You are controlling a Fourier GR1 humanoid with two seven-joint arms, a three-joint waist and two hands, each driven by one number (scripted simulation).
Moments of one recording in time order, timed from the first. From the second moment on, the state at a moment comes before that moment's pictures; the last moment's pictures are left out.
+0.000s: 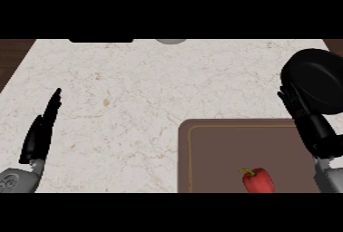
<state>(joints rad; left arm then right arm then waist) -0.14 0.56 -0.27 -1.32 0.12 0.40 0.00 -0.13 -0.48 0.13 -1.40 -0.29 0.03 -0.21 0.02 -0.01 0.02</state>
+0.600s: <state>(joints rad) -0.01 0.58 -0.19 -1.41 0.21 0.37 0.04 0.19 -0.65 -0.02 -1.62 0.03 -0.30 -0.34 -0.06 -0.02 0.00</state>
